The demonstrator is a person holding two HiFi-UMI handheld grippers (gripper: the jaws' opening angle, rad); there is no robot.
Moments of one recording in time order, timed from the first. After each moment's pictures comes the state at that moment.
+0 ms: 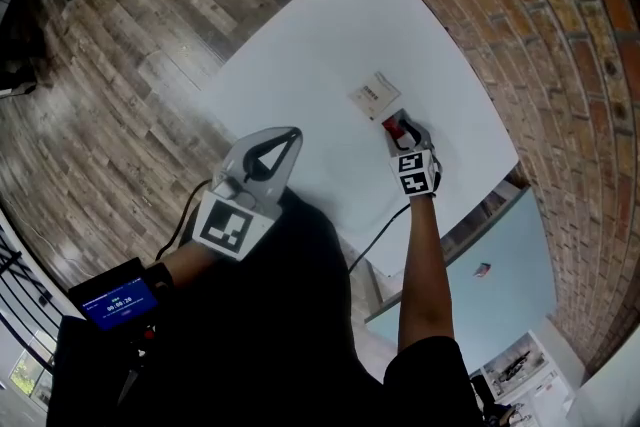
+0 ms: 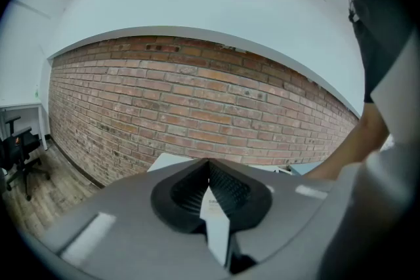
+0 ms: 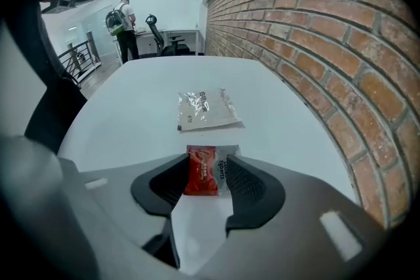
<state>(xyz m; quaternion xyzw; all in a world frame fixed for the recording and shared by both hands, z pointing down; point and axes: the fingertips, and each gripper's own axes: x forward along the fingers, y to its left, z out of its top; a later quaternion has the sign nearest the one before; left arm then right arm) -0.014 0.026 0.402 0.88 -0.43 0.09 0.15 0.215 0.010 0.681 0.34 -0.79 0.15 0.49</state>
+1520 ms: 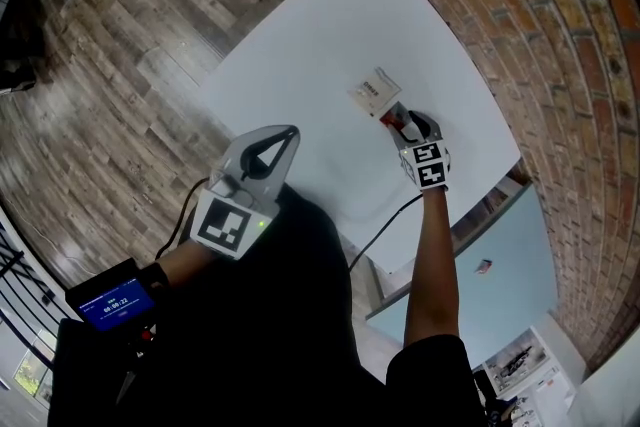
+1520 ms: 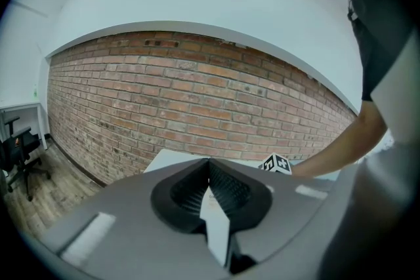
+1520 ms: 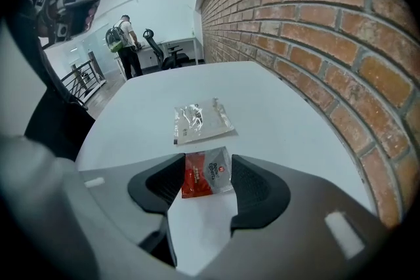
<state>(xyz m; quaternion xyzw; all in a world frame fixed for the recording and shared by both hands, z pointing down) -0.018 0.026 0.407 0.89 -0.43 0.11 0.15 0.215 -0.003 0.663 0.33 -0.81 0.20 0.45</state>
